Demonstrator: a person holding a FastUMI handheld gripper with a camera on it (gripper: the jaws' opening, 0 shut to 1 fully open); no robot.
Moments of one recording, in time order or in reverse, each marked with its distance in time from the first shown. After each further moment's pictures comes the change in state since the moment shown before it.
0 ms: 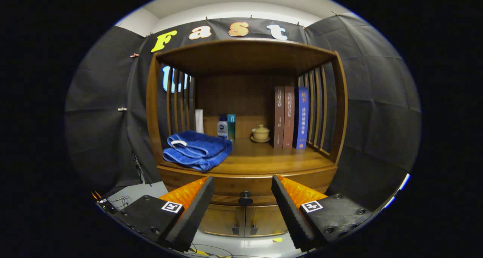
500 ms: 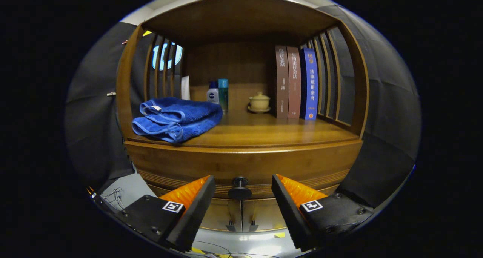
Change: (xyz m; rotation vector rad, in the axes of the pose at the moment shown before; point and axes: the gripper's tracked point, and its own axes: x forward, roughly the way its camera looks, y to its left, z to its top) arm 0.086 -0.013 -0.092 0.014 0.133 -0.025
